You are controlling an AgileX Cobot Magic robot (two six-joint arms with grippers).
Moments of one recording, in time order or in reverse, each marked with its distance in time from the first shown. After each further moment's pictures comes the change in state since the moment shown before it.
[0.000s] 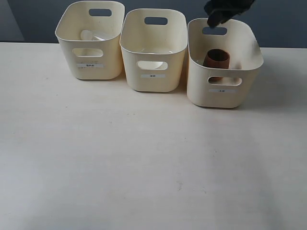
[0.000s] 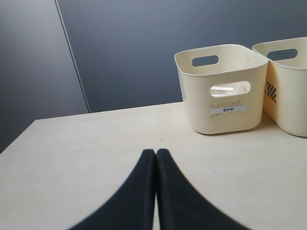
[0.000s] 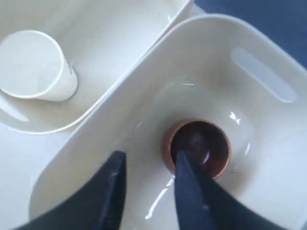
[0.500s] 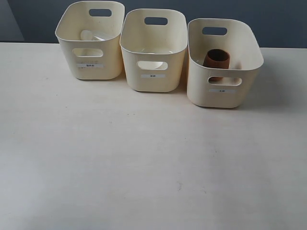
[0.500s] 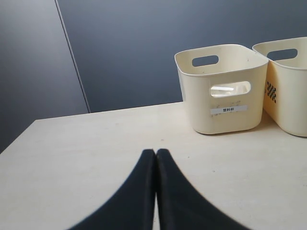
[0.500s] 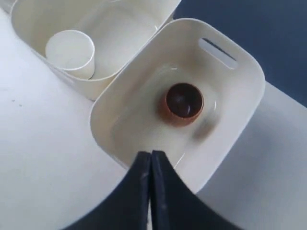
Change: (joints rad) left arm 0.000 0.000 0.000 0.000 0.000 0.000; right arm 0.000 -0.483 0.362 -0.074 0.002 0.054
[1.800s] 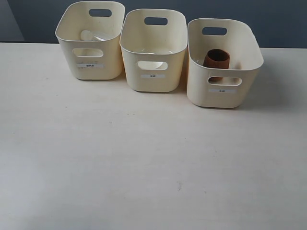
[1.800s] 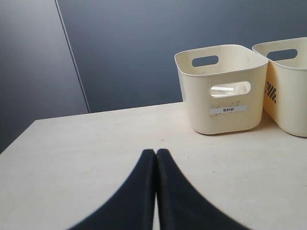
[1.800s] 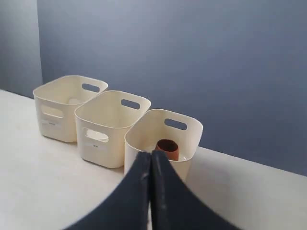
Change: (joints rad) left arm 0.000 0.000 0.000 0.000 0.000 0.000; right arm 0.000 -1.660 1.032 -0.022 -0.269 0.273
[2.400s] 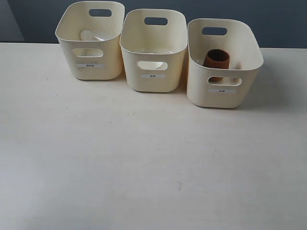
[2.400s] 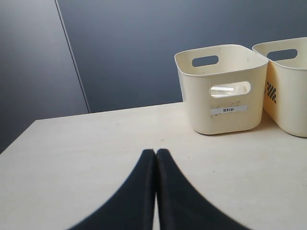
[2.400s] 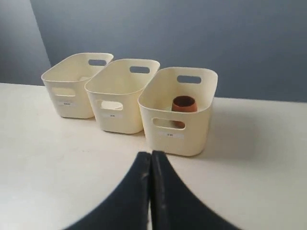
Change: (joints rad) left arm 0.000 0.000 0.000 0.000 0.000 0.000; right arm 0.000 -0.042 0.065 -0.027 0.115 0.240
